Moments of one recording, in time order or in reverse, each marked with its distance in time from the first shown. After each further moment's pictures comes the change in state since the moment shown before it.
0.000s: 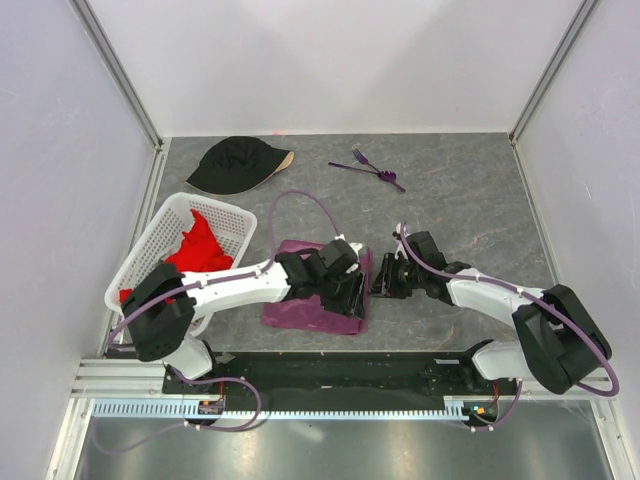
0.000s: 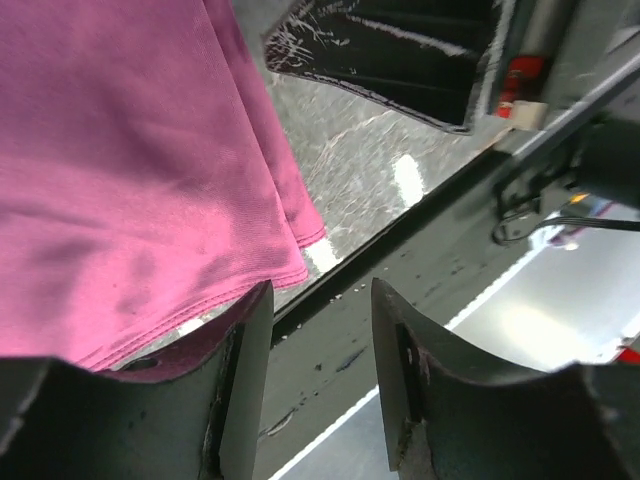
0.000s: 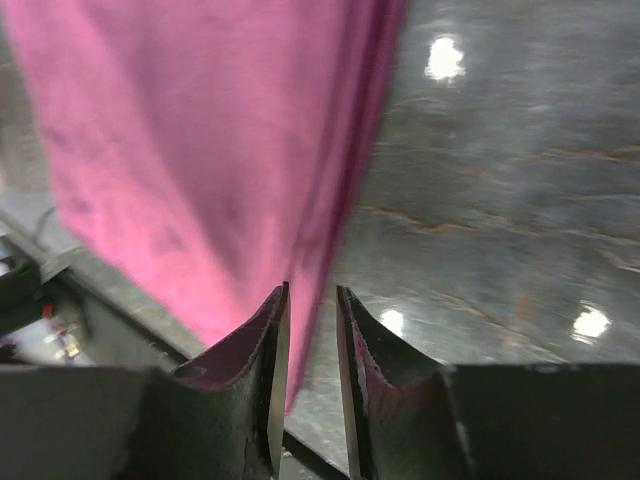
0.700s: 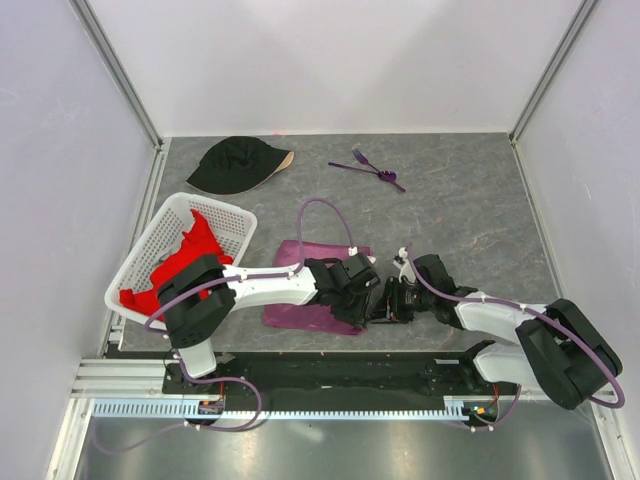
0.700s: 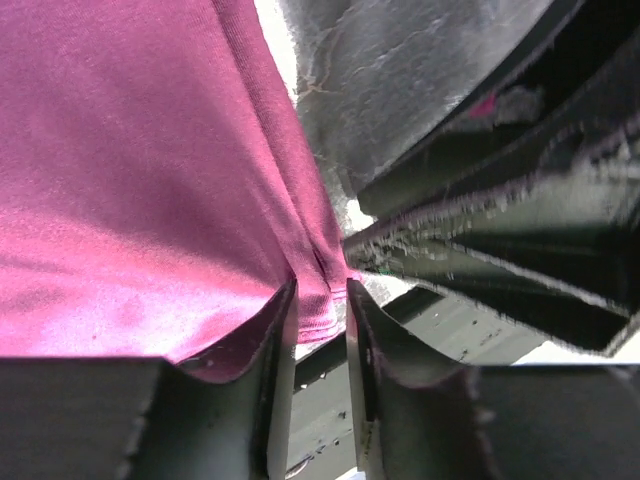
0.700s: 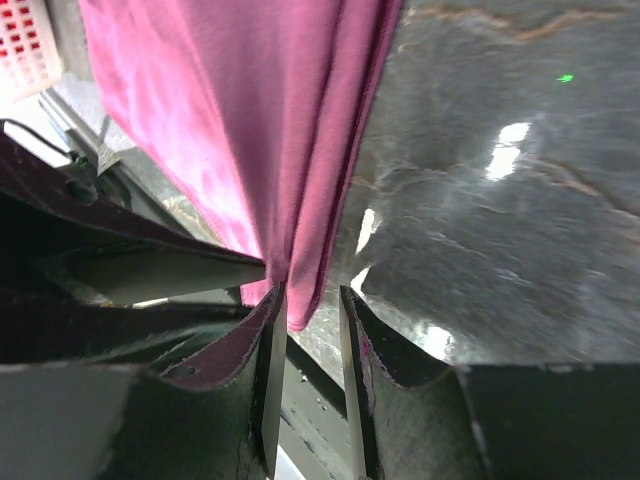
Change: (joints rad) left arm -0.081 0.198 0.076 -0.022 -0.086 -0.018; right arm 0.008 -0.088 -0.237 0.196 -0.254 0.094
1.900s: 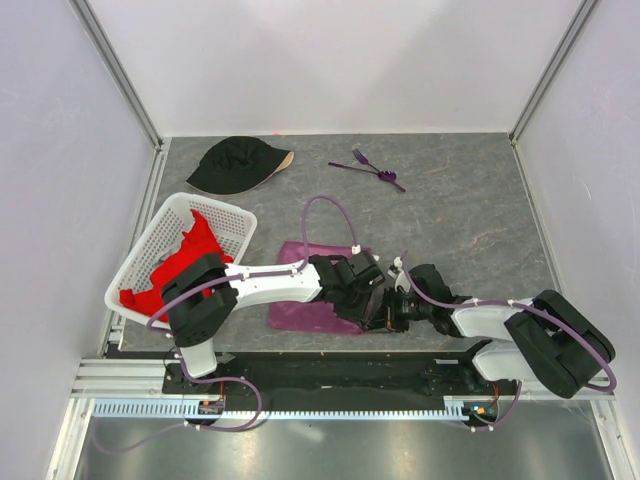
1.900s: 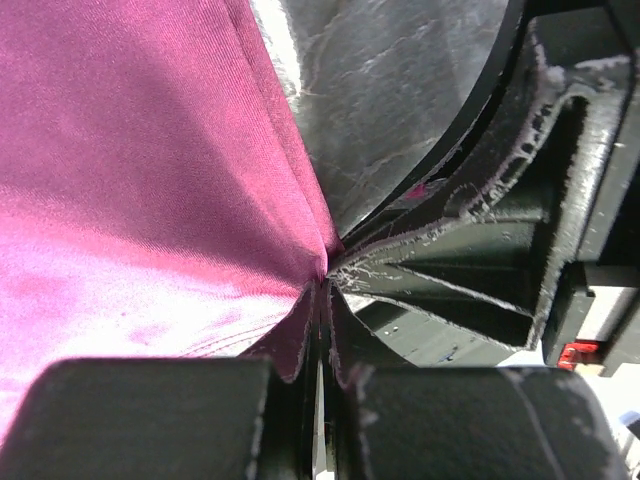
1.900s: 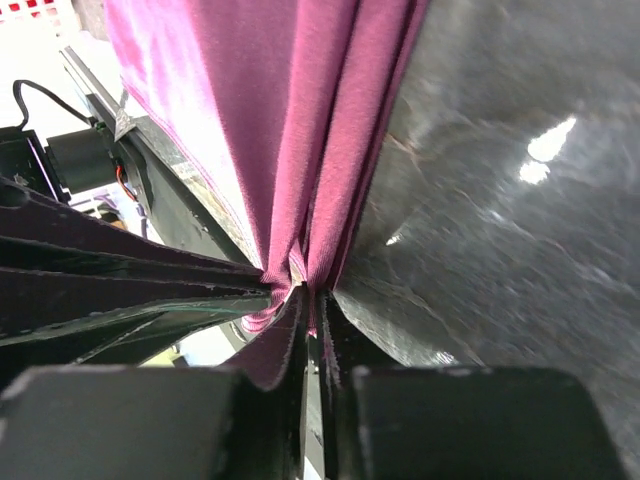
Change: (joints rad) left arm -0.005 0.021 0.066 -0.073 -0.009 -0.005; right arm 0.066 0.064 -0.075 0.193 -0.052 0.091
